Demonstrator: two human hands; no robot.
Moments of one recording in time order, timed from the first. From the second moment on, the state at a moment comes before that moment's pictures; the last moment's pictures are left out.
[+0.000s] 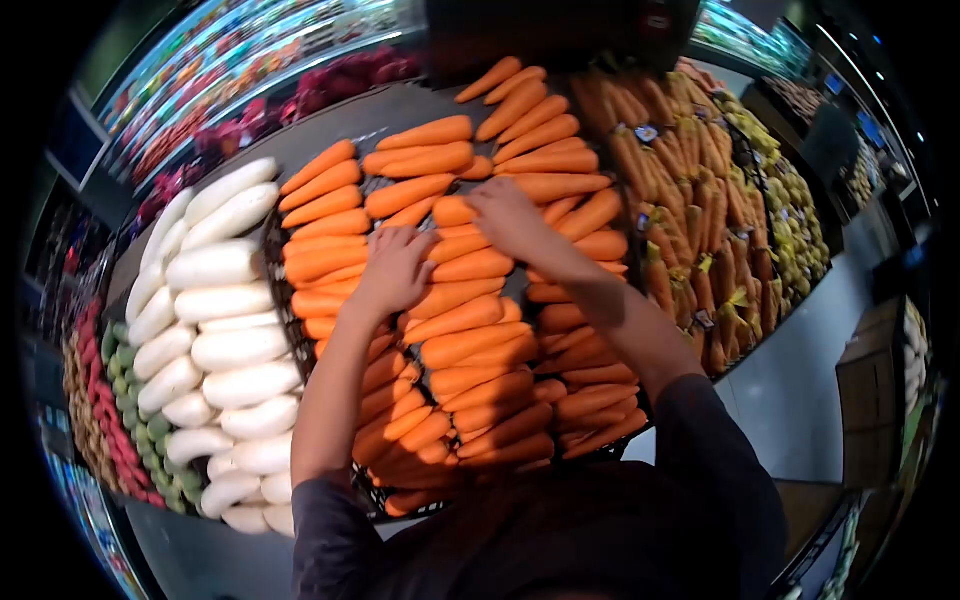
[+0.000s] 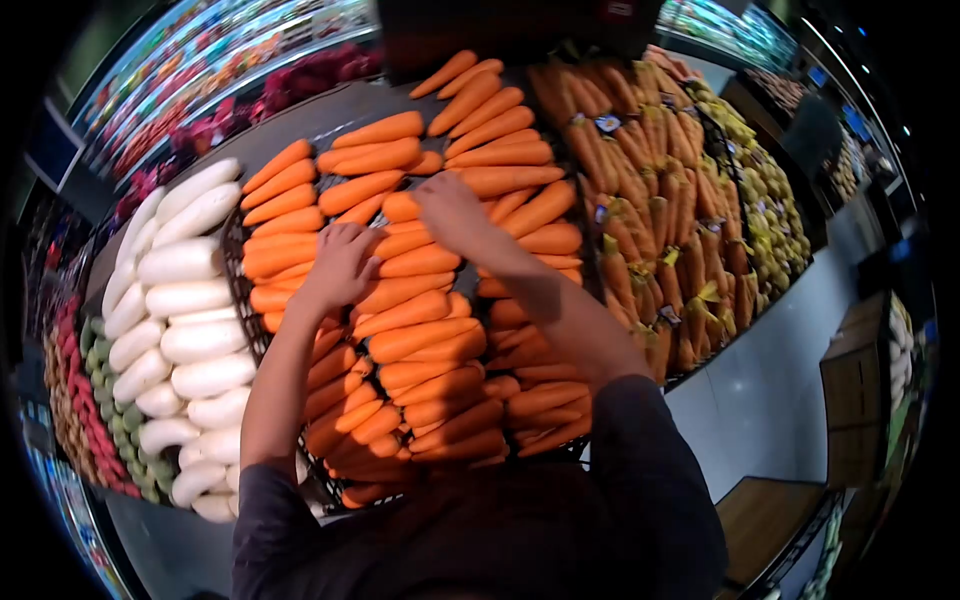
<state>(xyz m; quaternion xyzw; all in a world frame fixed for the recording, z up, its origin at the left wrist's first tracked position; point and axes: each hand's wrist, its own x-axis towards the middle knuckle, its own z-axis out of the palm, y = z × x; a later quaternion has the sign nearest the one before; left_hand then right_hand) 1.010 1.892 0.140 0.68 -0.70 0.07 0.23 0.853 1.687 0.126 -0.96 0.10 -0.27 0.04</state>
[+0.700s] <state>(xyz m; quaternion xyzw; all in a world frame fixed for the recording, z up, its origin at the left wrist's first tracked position) 1.061 1.880 0.106 0.83 -0.51 0.03 0.24 0.870 1.705 0.131 -0.91 0.09 -0.30 0.28</state>
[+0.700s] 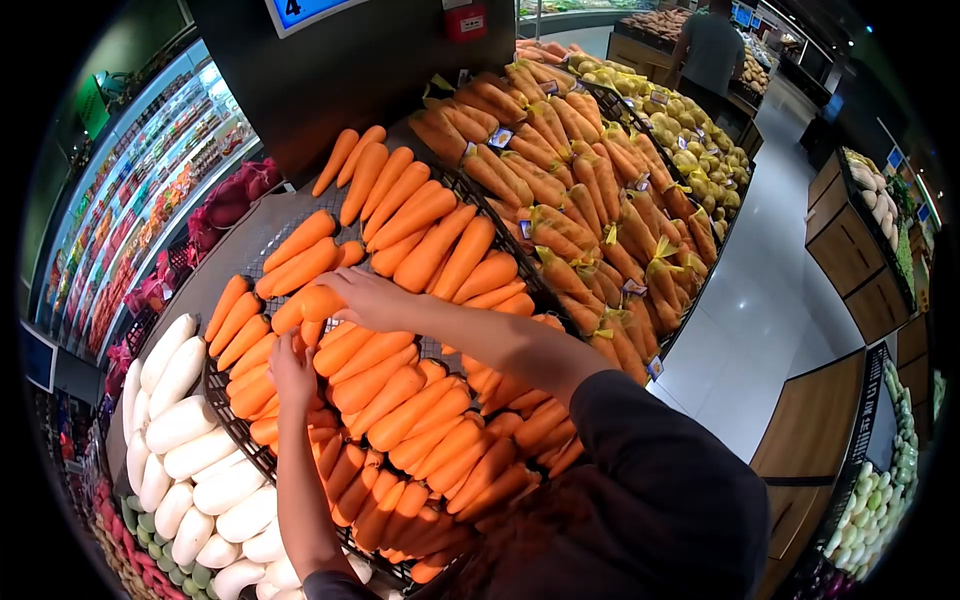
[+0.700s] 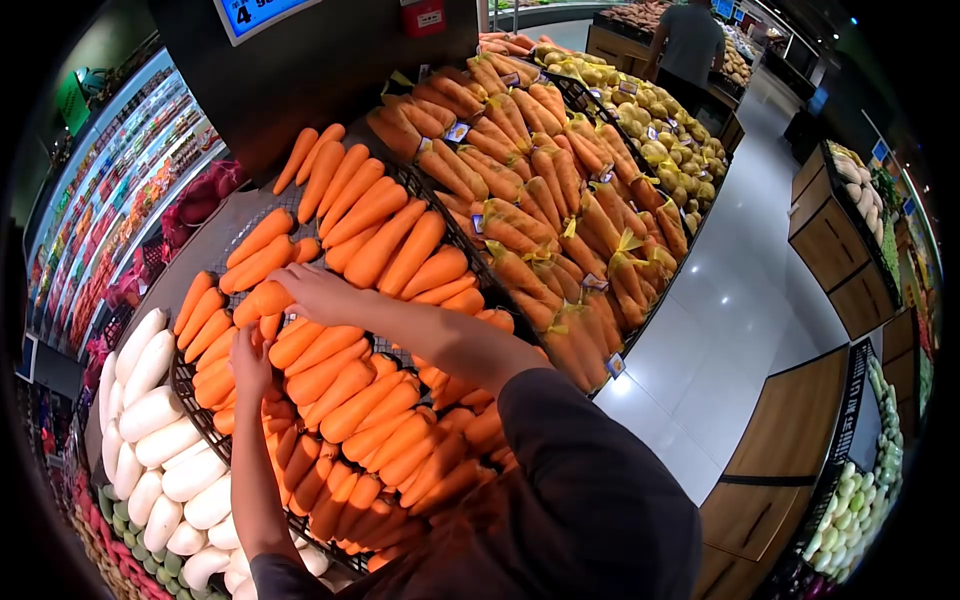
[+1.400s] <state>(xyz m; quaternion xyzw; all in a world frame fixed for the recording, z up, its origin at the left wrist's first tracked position) 1.060 1.886 0.078 0.76 -0.54 0.10 0.35 0.859 1.693 0.152 -0.75 0.22 -0.26 0.57</state>
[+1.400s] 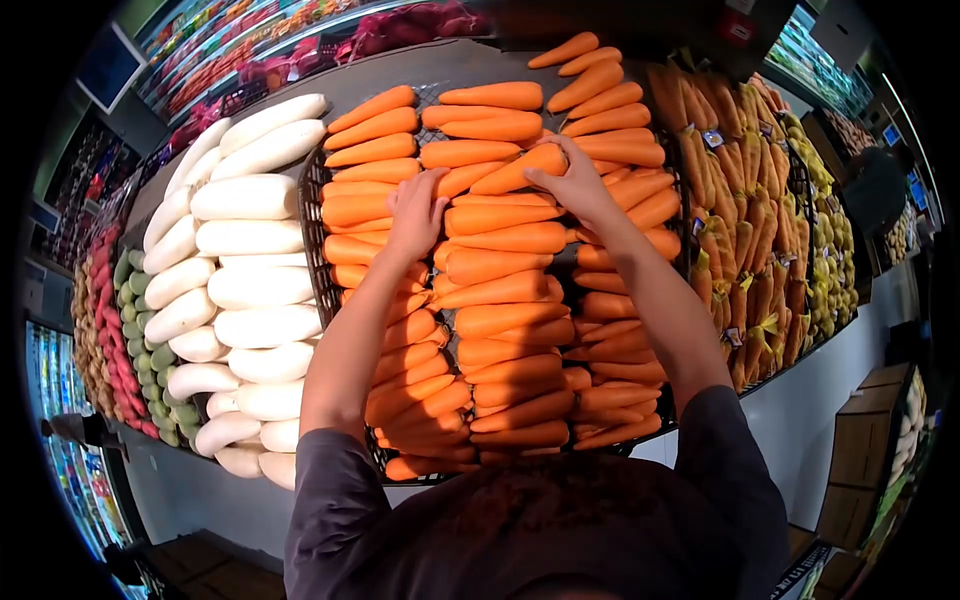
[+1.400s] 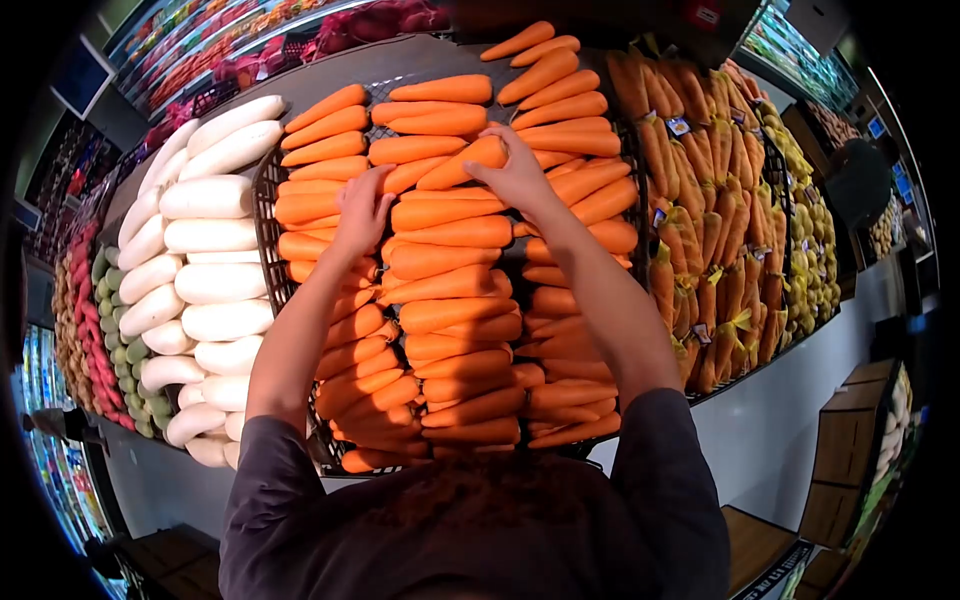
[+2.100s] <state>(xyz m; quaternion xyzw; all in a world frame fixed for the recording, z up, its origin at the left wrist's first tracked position) 1.065 1.878 0.093 0.73 -0.52 0.07 0.43 0.847 1.688 0.183 -0.95 0.14 -0.10 0.24</state>
